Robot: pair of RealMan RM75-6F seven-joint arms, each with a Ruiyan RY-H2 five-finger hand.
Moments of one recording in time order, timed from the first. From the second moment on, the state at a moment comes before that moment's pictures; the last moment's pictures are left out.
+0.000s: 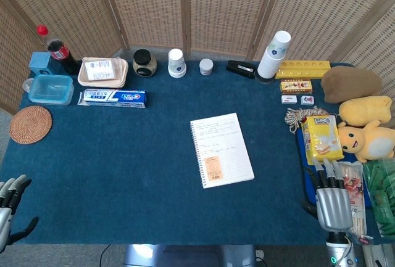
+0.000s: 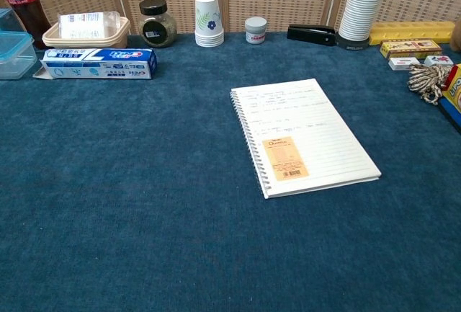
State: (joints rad) left arm 0.11 -1.12 0.10 -1.62 1.63 1.59 -0.03; right arm 0.02 -1.44 0.05 -1.56 -1.64 1.61 -0.36
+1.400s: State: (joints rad) left arm 0.05 -1.10 0.07 -1.63 1.60 1.52 -0.04; right arm 0.32 -1.76 0.12 -1.33 -1.50 1.27 -0.52
